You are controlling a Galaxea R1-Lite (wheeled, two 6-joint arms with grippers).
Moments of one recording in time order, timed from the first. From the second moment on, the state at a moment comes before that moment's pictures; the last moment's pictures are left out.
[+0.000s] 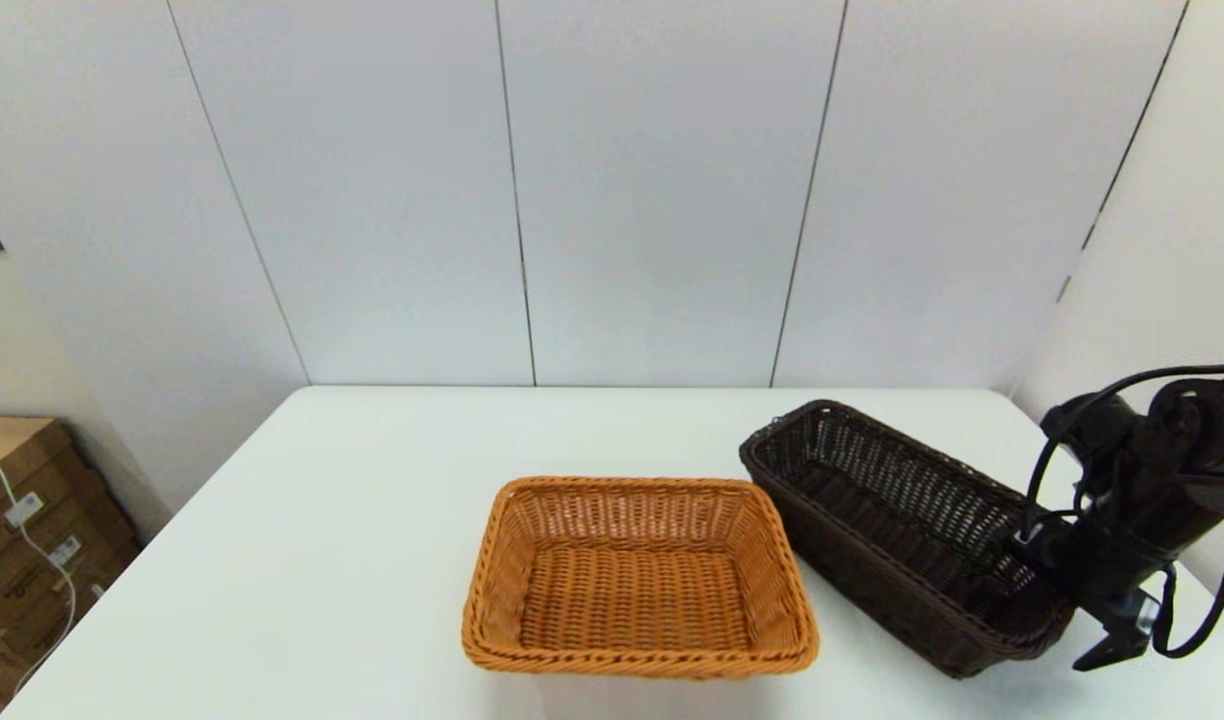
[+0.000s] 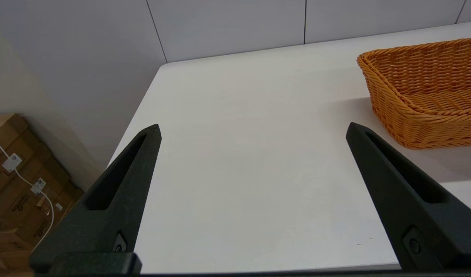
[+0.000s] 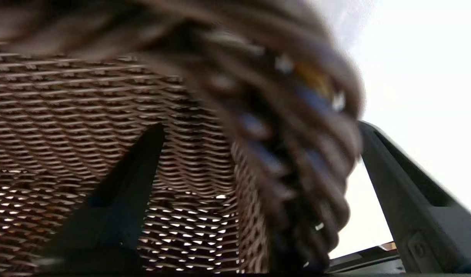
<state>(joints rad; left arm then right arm) 0.00 0.00 0.00 0.02 -0.02 0.10 -0.17 2.02 -1.03 0.49 0.12 0.78</state>
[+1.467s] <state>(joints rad) 0.00 0.00 0.00 0.02 -0.02 0.10 -0.50 1.90 -1.04 0.48 0.58 0.64</state>
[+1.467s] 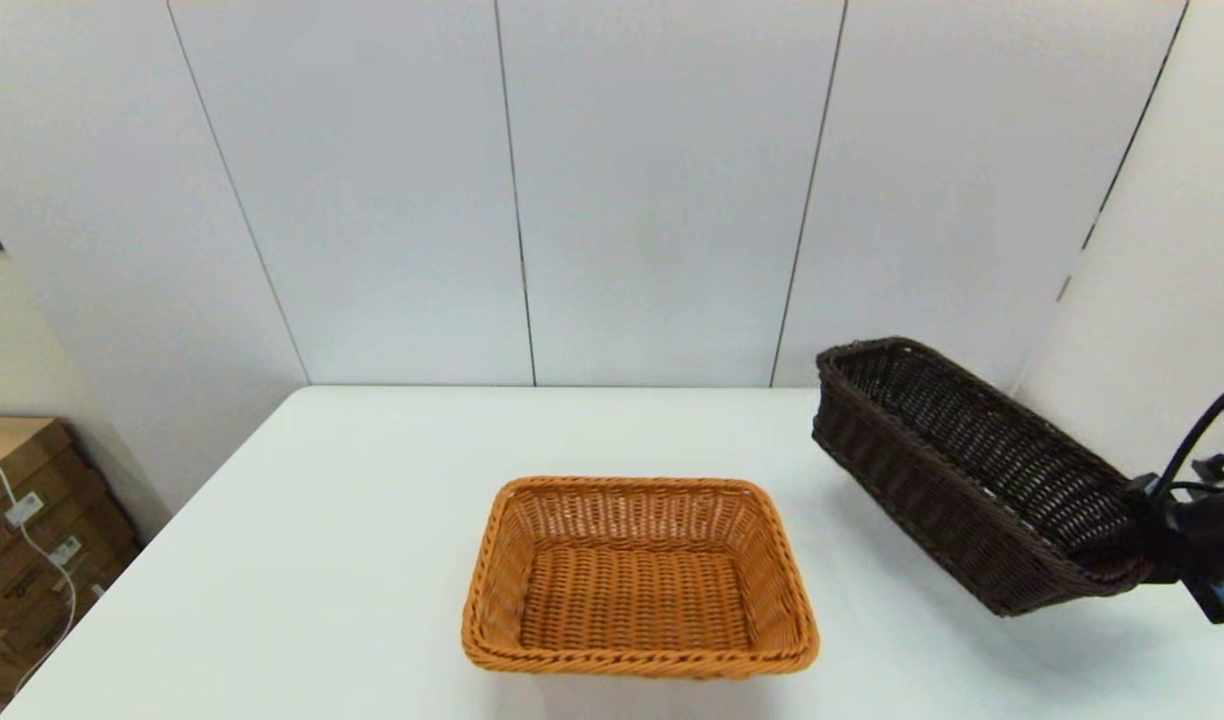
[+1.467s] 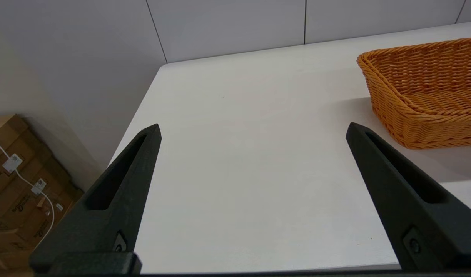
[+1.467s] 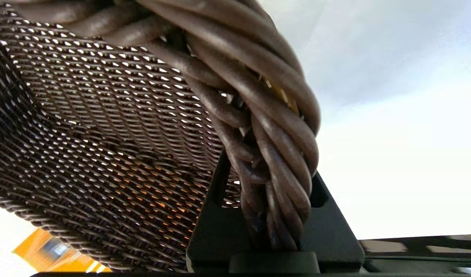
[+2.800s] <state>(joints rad) 0.00 0.00 0.00 0.02 -0.02 0.10 -0.09 1.52 -1.17 0.89 0.54 0.36</state>
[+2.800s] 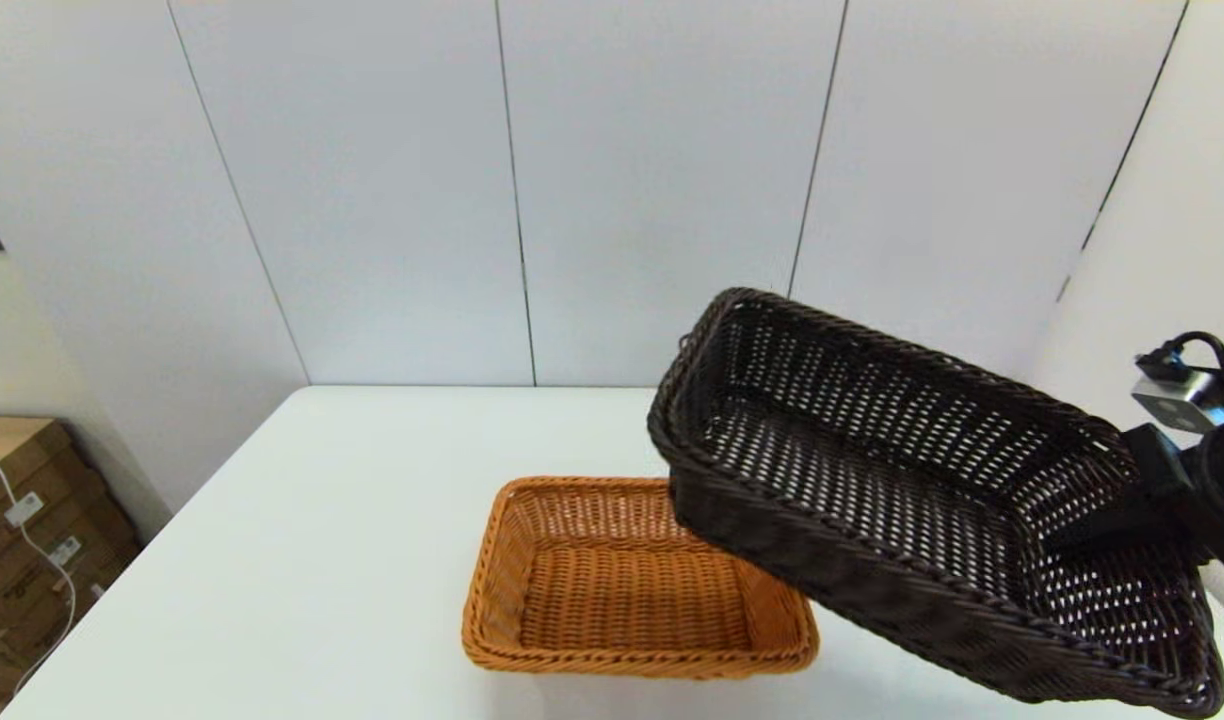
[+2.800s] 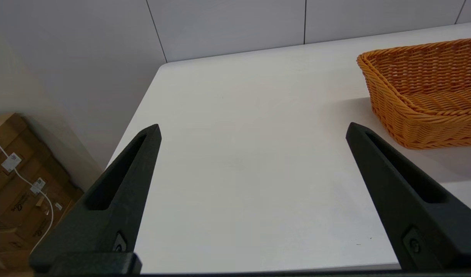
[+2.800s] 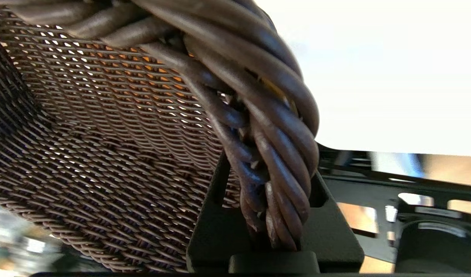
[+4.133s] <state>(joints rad) 0.00 0.00 0.00 0.02 -0.02 0.10 0.31 2.02 -1.68 1.00 0.36 0.40</state>
